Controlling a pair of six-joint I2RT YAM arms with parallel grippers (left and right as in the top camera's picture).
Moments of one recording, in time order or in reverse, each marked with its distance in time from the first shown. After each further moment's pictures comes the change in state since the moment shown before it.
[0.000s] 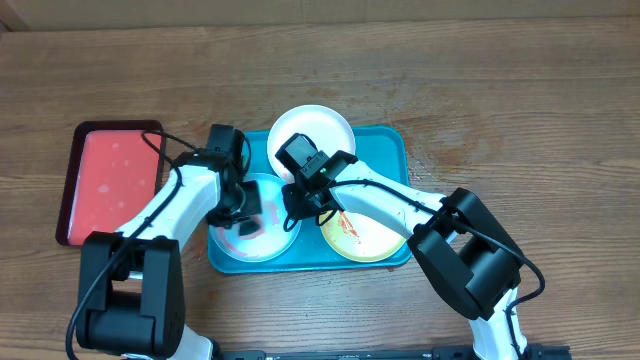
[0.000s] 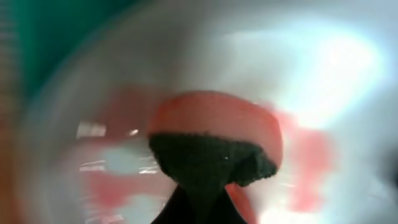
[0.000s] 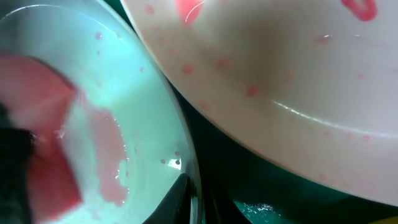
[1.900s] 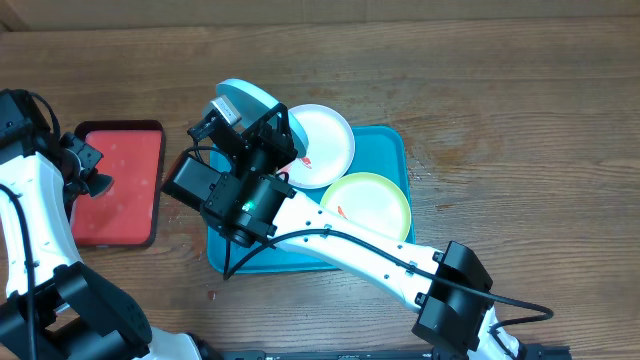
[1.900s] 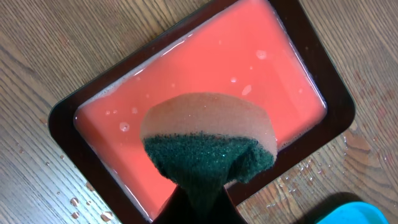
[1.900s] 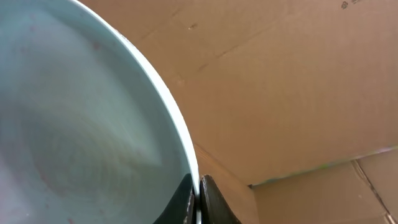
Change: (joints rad) left arm 0.663 -0.040 0.443 -0.156 -0.072 -0.126; right arm 0.320 0.016 0.586 -0.283 1.490 -0.498
